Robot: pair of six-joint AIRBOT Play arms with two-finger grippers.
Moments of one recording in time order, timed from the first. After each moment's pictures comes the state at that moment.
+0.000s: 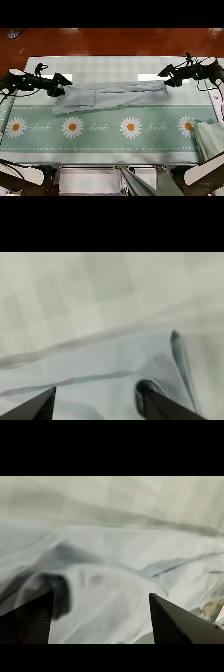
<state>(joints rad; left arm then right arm) 0.24 -1.74 1.28 0.68 -1.14 -1.35 -0.24 -1.88 1.57 -0.80 1.11 1.47</state>
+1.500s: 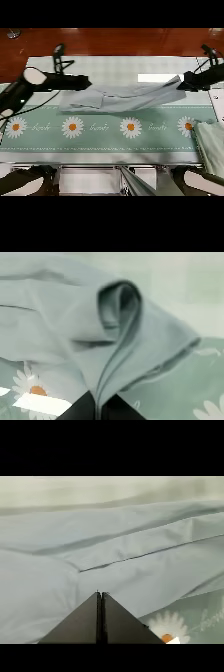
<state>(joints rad) -0.32 -1.29 1.06 0.84 -0.73 -1.31 -0.24 -1.27 1.28 -1.13 1.41 1.39</state>
